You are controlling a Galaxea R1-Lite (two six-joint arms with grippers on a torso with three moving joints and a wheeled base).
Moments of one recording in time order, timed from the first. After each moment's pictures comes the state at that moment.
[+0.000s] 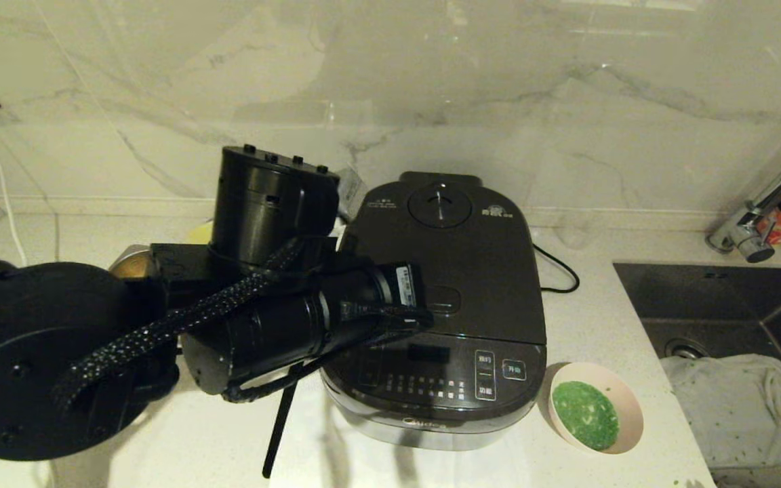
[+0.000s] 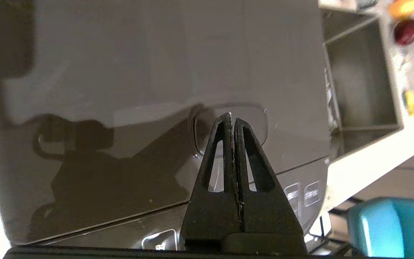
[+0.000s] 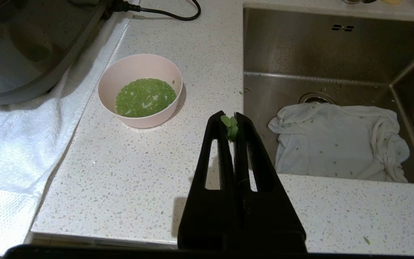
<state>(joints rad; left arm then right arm) -0.84 1.68 -1.10 -0.20 0.16 -0.50 0.00 0.00 0.00 0.01 0.01 0.00</state>
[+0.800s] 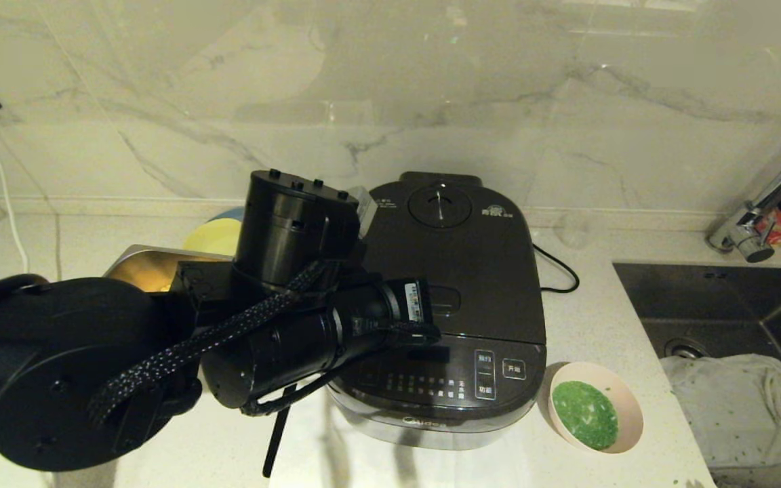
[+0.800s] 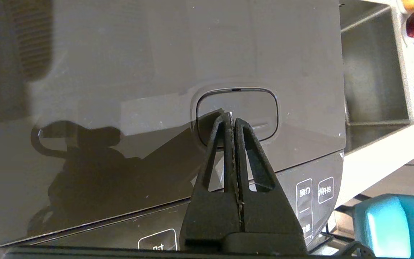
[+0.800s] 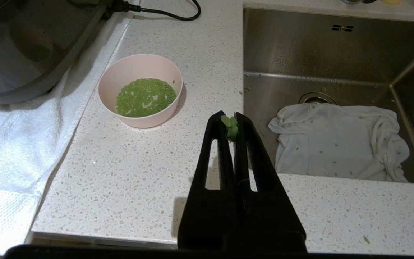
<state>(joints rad) -0.85 1.71 -1.08 -0.21 0.18 -0.51 0.00 0.00 0.00 0.01 0.01 0.00</state>
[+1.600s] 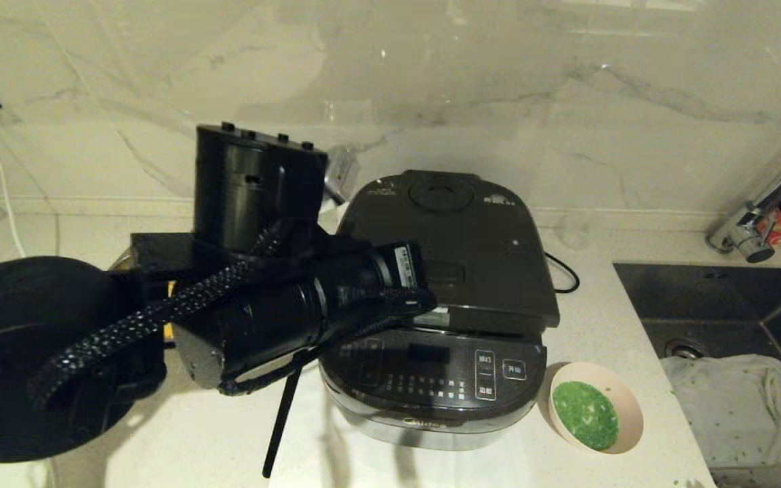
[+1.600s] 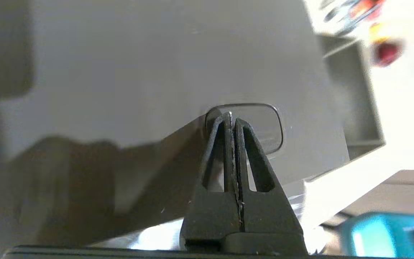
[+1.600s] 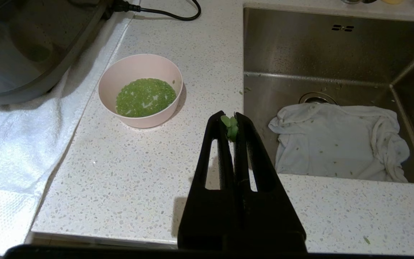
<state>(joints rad) -0.84 1.67 -1.12 -0.23 0.18 -0.51 0.00 0.00 0.00 0.01 0.01 0.00</state>
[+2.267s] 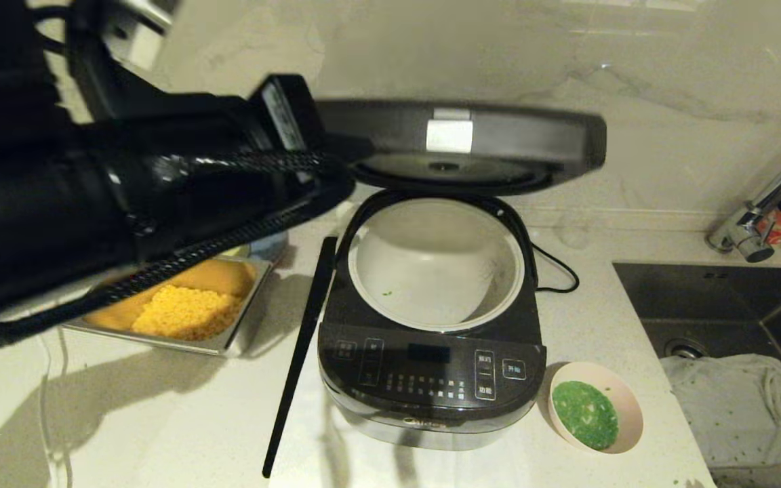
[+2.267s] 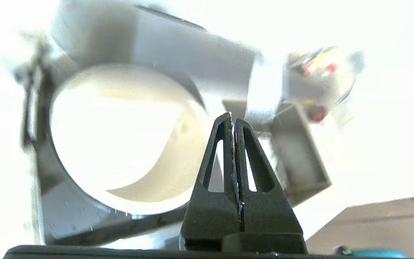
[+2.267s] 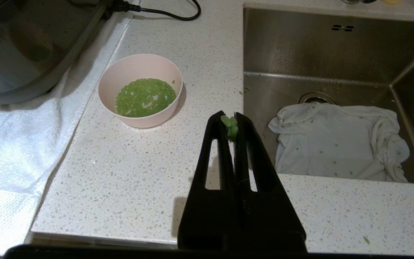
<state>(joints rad) -0.84 1.42 -1.18 -0.23 0.18 -0.45 0.00 0.00 0.00 0.01 0.01 0.00</state>
